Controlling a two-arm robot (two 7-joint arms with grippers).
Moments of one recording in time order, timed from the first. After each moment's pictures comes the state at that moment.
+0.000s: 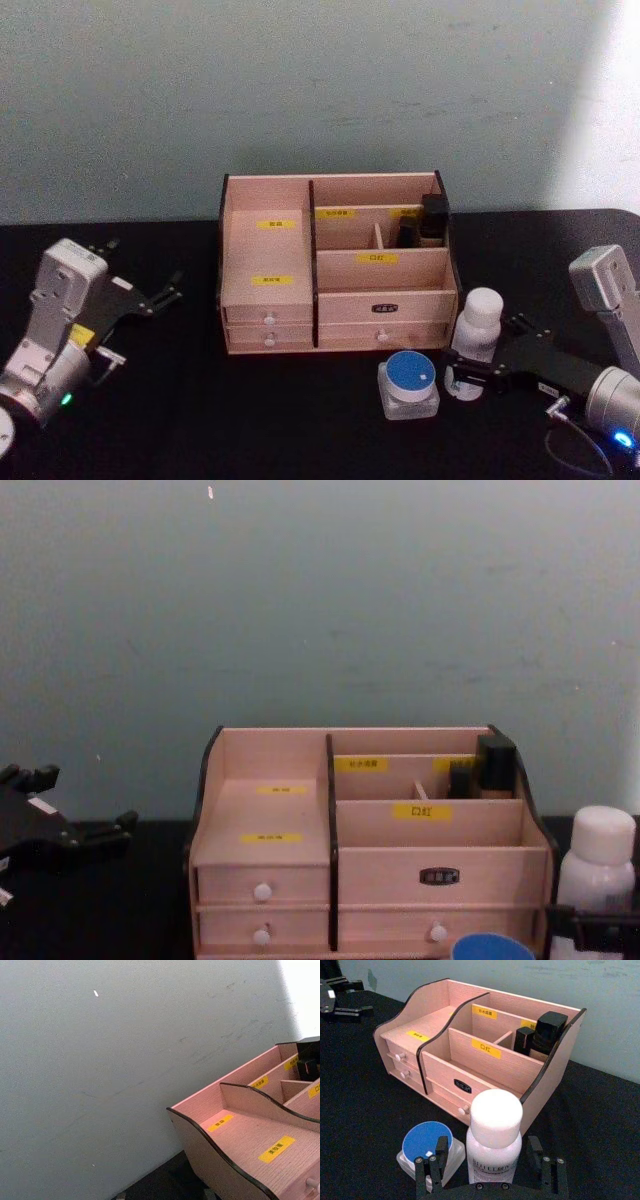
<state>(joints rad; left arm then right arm) -0.20 0.60 0.45 -1.41 -0.25 -0.12 0.03 0.08 0.59 -0.32 -1.62 0.43 0.24 0.38</state>
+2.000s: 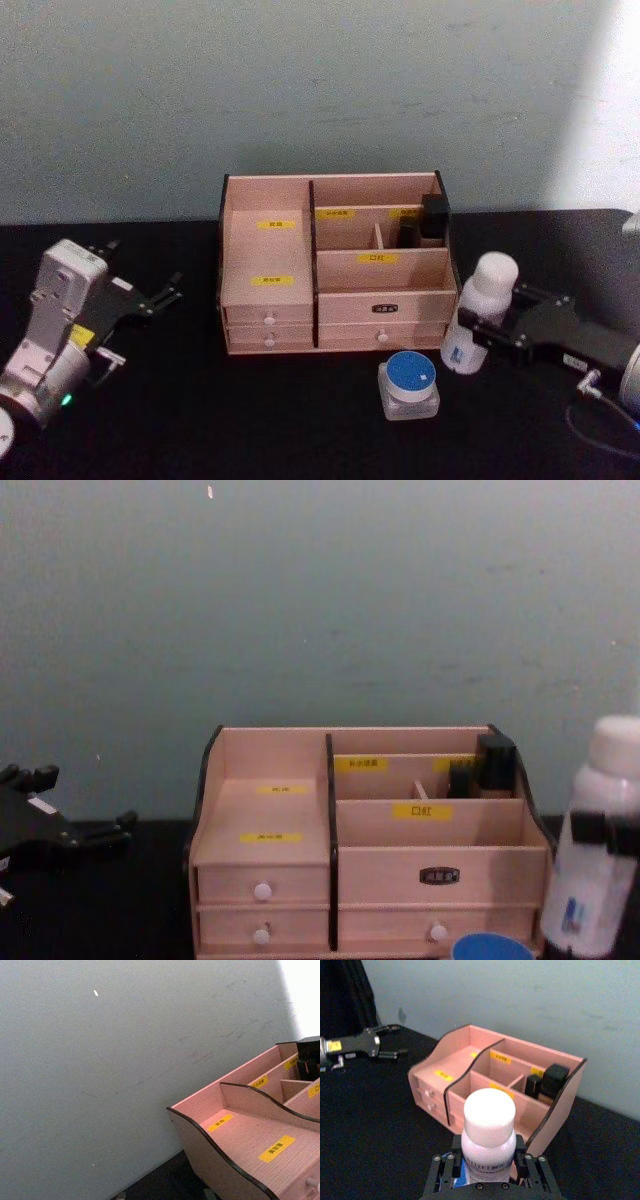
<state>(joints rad) -0.20 0.60 0.45 -1.41 -0.25 -0.12 0.03 0.03 0.67 -0.25 -1.77 0.55 0.25 0.43</state>
